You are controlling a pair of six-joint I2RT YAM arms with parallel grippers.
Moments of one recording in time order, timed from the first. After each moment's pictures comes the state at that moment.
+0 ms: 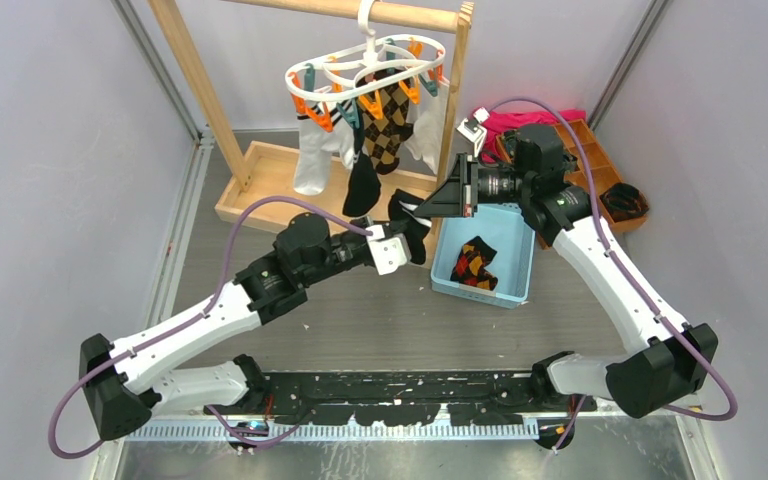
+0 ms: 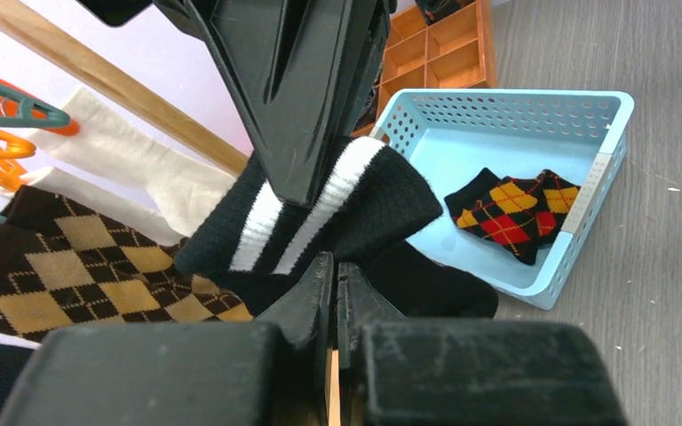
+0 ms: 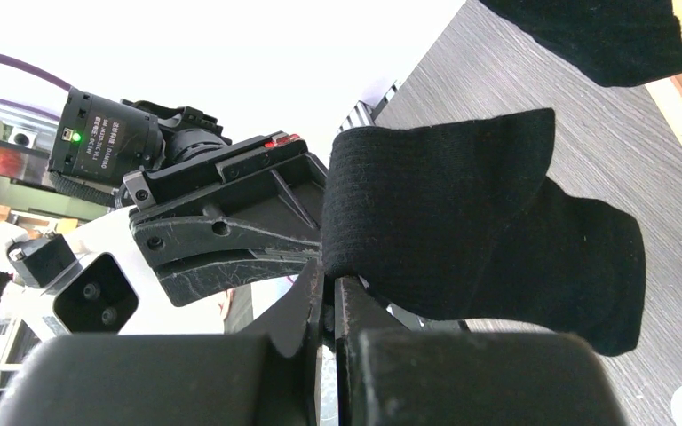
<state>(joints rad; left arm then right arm) -0.94 1.07 0.96 0.07 0.16 0.69 0.37 1.27 1.27 -0.29 -1.05 0.69</state>
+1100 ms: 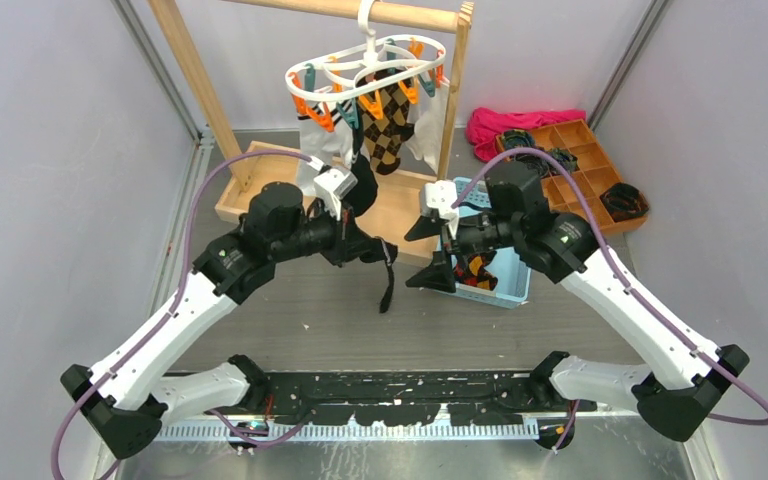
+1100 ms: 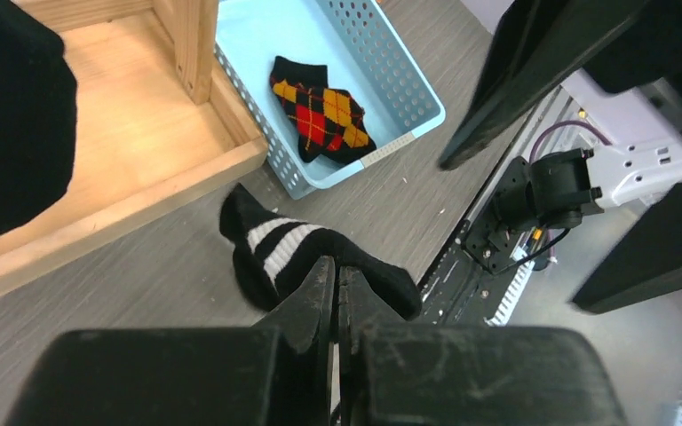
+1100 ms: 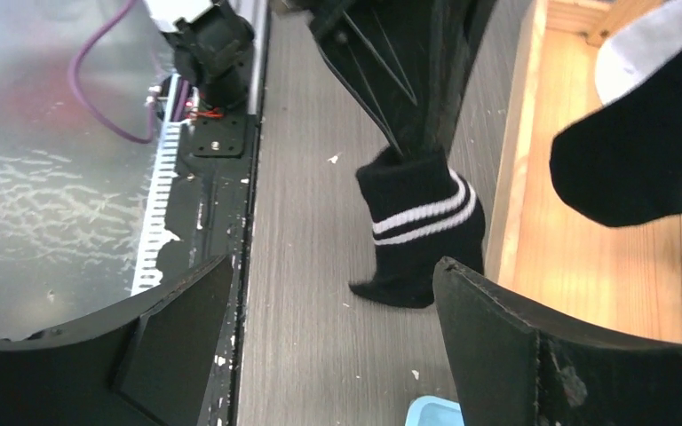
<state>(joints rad) -0.71 1.02 1.11 -0.45 0.34 -0.26 0.67 1.13 1.31 -0.66 -0.86 -0.41</state>
